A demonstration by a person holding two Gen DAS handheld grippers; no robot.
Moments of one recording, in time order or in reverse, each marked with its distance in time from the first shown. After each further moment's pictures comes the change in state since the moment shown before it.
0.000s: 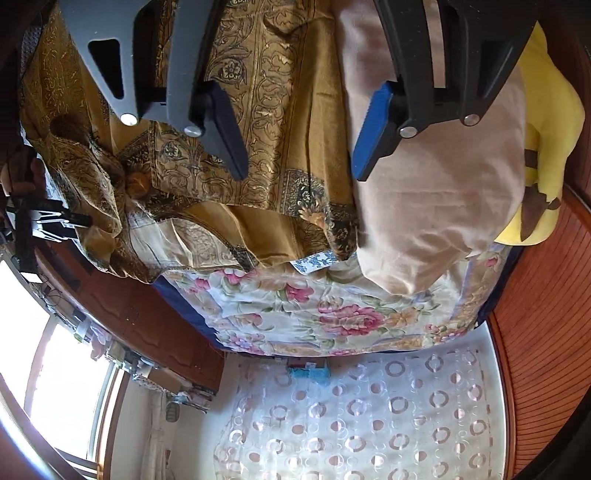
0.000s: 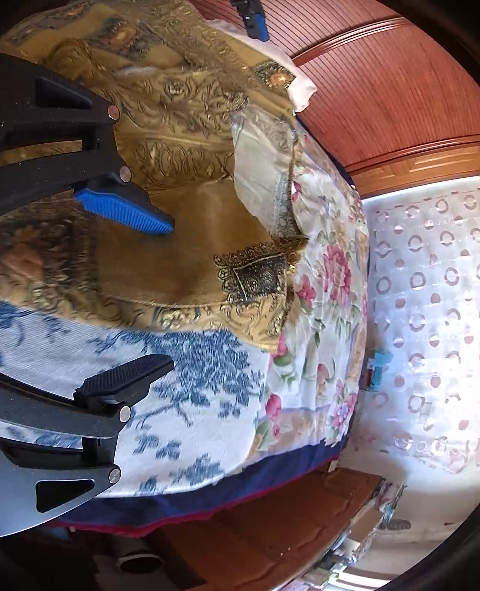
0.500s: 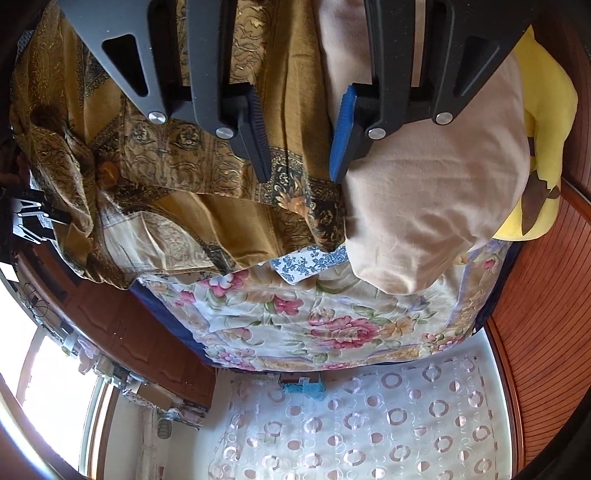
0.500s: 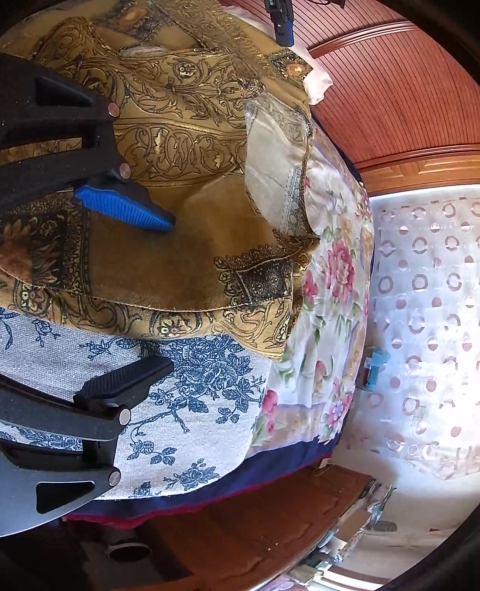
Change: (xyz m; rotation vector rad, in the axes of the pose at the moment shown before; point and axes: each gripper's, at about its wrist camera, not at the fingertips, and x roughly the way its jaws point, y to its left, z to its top) left arm 0.028 0.009 0.016 0.012 0.067 0.047; right arm 0.002 0.012 0.000 -0.043 -0.016 -0.051
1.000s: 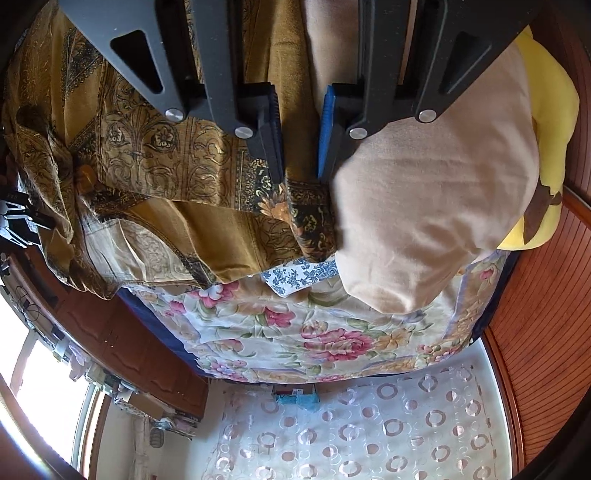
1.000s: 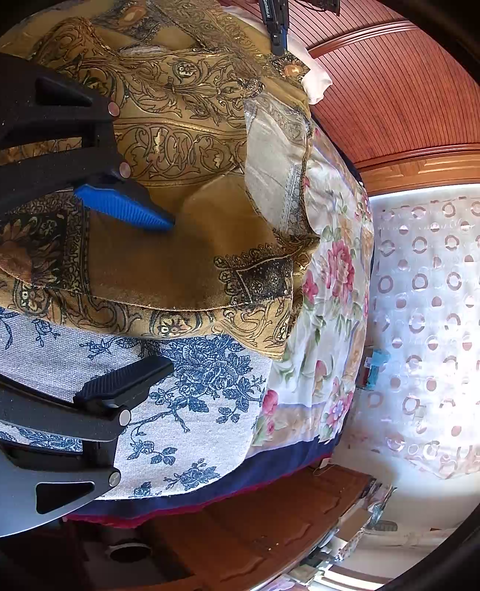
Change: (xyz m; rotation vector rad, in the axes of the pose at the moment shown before) left arm 0.018 0.007 -0.001 -0.003 0.044 0.019; right arm -0.001 -0.002 0.000 0.000 0.001 0.001
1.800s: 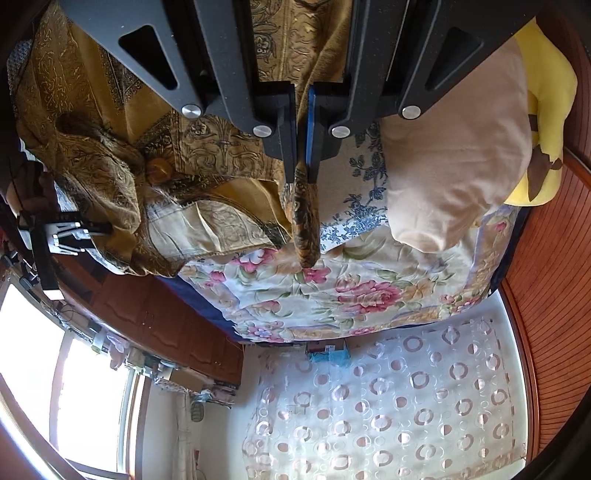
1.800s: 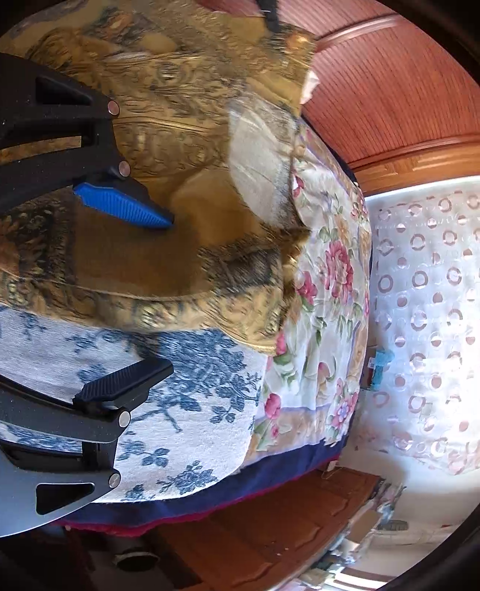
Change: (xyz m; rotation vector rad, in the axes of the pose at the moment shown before) left arm -0.050 -0.043 -0.005 0.086 -0.169 -0.074; right arm 0.008 -0.018 0.014 0.061 0.014 0.036
